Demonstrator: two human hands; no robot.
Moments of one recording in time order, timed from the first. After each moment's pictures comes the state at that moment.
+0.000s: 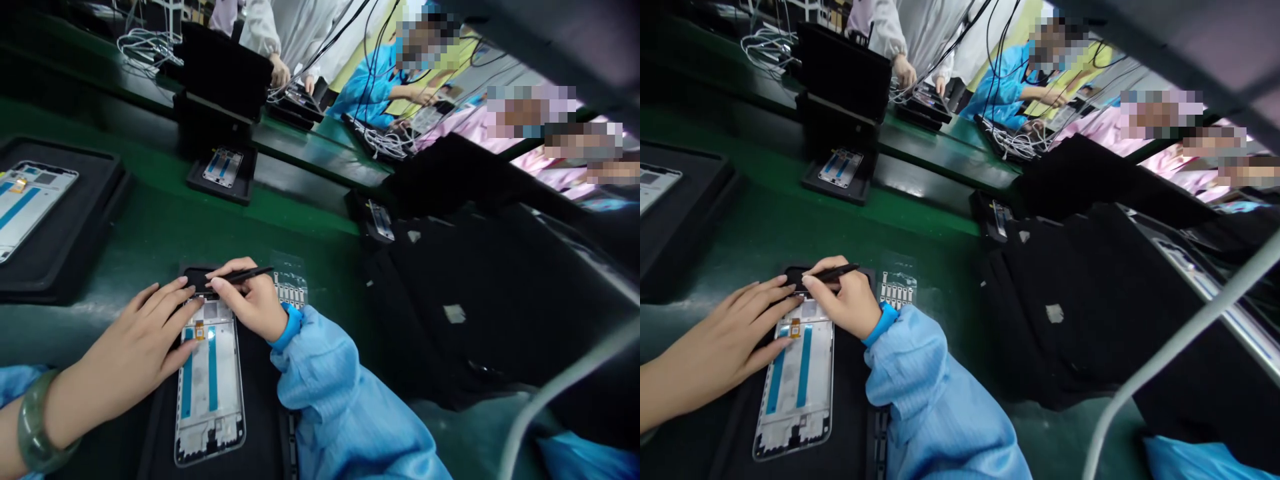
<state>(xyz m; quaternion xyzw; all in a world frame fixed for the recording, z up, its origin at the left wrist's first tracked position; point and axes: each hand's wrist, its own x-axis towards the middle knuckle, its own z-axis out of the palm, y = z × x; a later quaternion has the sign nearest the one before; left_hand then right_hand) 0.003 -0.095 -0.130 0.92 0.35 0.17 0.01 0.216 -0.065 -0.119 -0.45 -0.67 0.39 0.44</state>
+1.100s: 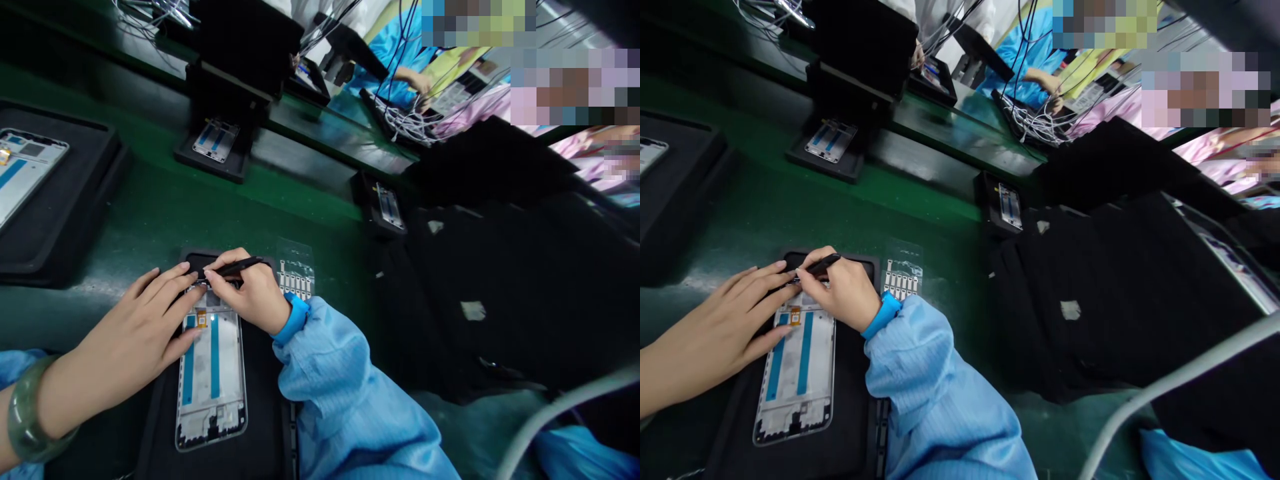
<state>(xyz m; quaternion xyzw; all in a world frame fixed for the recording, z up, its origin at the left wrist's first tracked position) 0.003 -0.098 -0.125 0.92 0.36 0.16 0.03 0.211 -0.064 -0.117 -0.45 -0.76 0.29 0.38</state>
